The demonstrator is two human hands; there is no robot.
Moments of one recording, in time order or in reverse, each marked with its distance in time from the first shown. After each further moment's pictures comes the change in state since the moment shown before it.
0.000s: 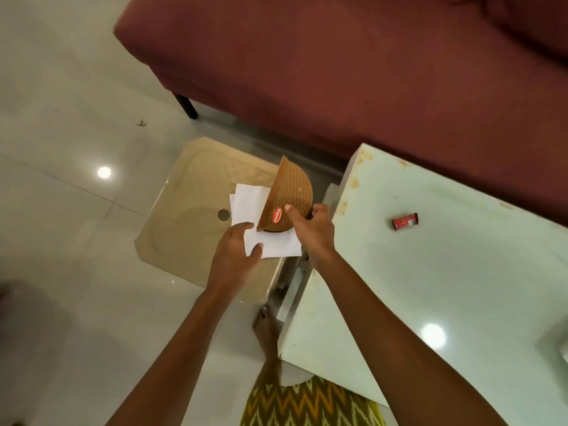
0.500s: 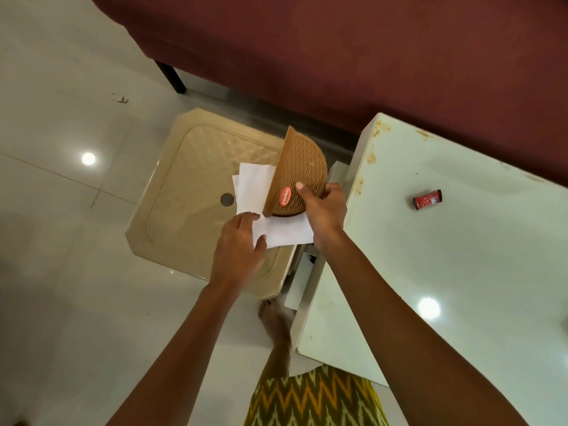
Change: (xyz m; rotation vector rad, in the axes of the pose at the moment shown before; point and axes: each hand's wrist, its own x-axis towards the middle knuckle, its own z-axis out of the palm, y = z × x) left_hand 0.021 -0.042 0.016 0.211 -0.032 0.149; right_hand 0.015 0.005 0.030 0.189 0.162 0.056
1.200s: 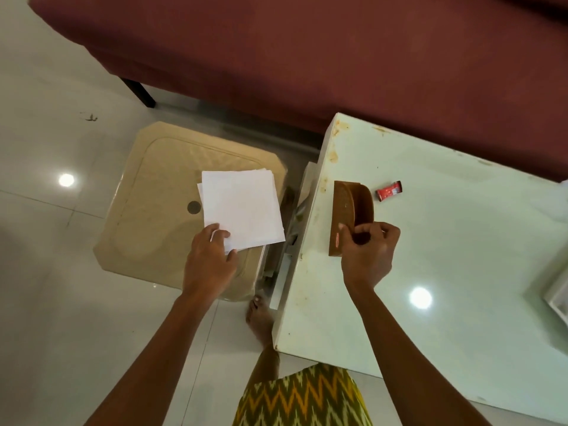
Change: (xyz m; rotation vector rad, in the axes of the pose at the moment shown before) left_hand -0.008 -0.001 0.007 0.121 -0.080 -0.022; right_hand -0.001 0.082 -0.110 -0.359 0.609 -0.290
